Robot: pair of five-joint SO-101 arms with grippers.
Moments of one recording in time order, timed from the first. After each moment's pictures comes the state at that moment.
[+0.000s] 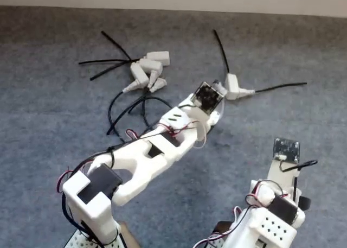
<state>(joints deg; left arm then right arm) 33.9 10.3 38.8 -20.0 -2.2 29.9 -85.8 88.7 68.0 23.5</state>
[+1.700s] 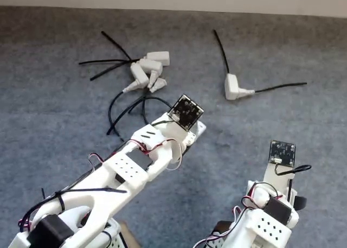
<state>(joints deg) 32.7 -26.1 61.5 6.1 -3.8 29.4 -86.9 94.5 63.5 23.3</state>
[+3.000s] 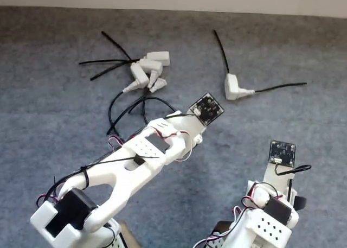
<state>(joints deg) 33.4 -8.3 47.5 15.1 -12.0 29.4 -86.9 94.5 63.5 23.3</state>
